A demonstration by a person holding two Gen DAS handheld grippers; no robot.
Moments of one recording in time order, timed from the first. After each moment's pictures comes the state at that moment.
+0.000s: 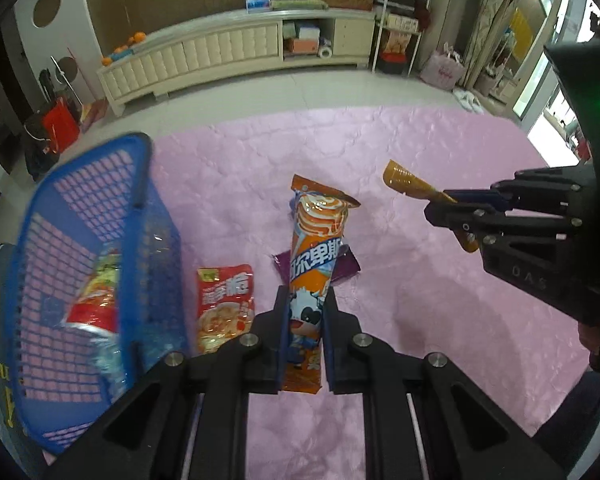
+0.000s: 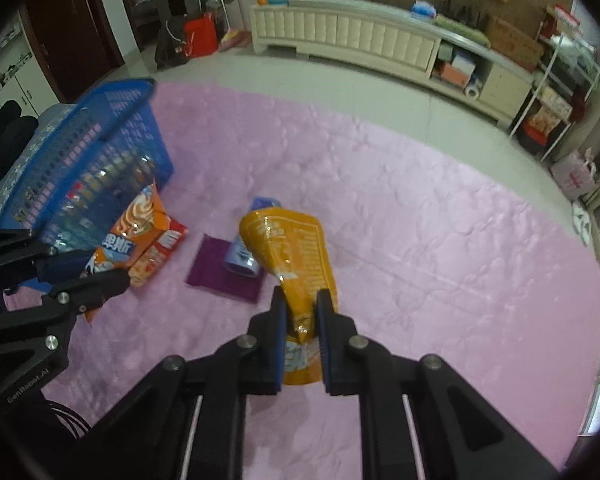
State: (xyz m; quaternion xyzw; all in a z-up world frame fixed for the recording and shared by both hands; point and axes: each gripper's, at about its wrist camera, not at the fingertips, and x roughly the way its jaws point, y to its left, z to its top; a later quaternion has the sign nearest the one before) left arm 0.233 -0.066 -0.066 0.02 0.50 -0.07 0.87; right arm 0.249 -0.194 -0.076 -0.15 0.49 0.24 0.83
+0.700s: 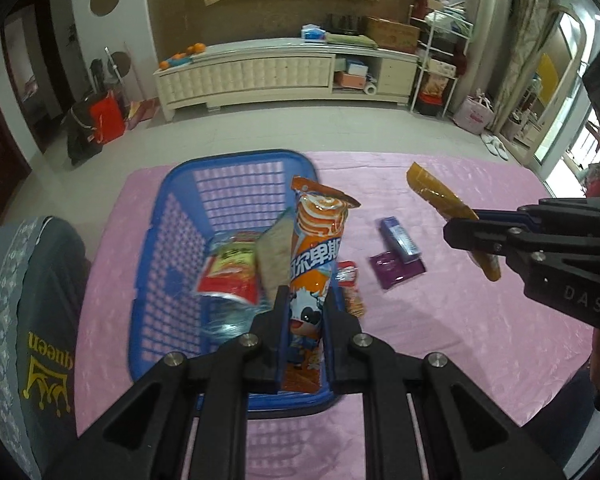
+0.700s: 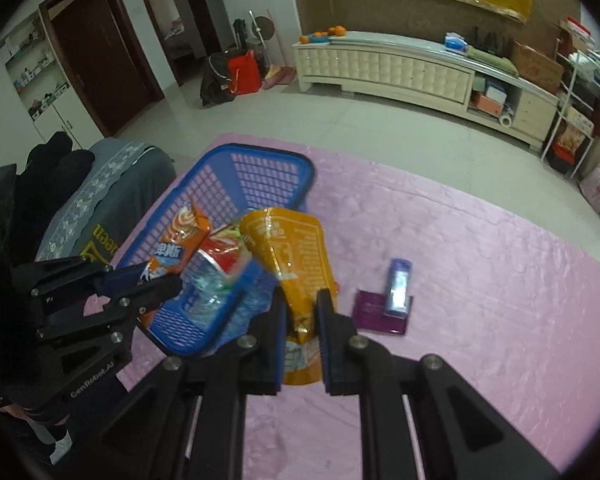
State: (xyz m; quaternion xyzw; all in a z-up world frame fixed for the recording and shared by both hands) left arm 0.175 0.053 -0.008 -0.02 0.46 -0.01 0.89; right arm 0.203 -0.093 -0.006 -0.09 0.46 0.31 0.83
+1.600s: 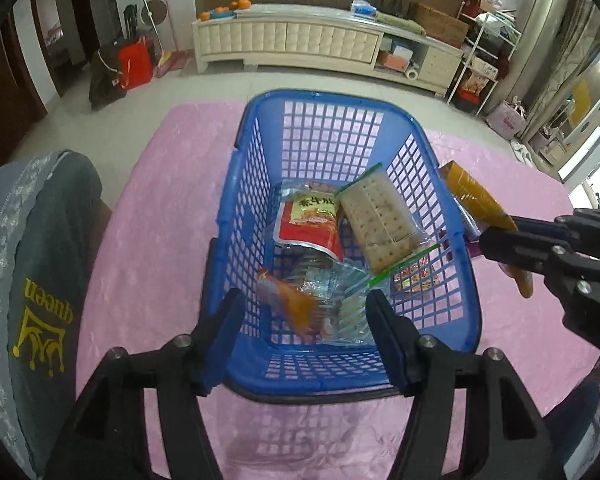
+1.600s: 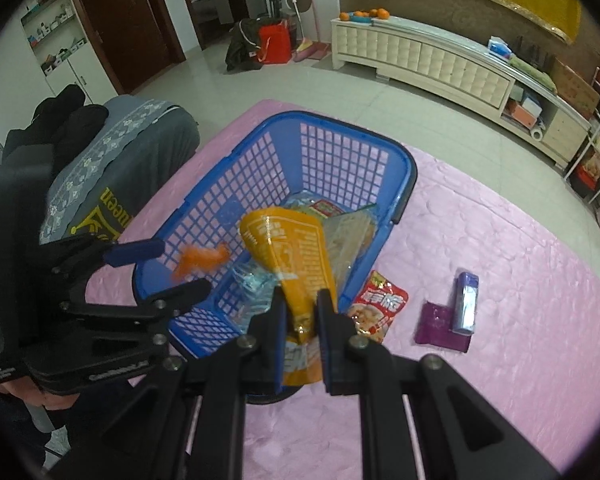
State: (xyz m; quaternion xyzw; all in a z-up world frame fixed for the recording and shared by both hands) left arm 0.163 0.138 -0.049 -0.07 0.50 0.03 0.86; right arm 0.186 -0.013 -0.031 -0.14 0.48 0.33 0.80
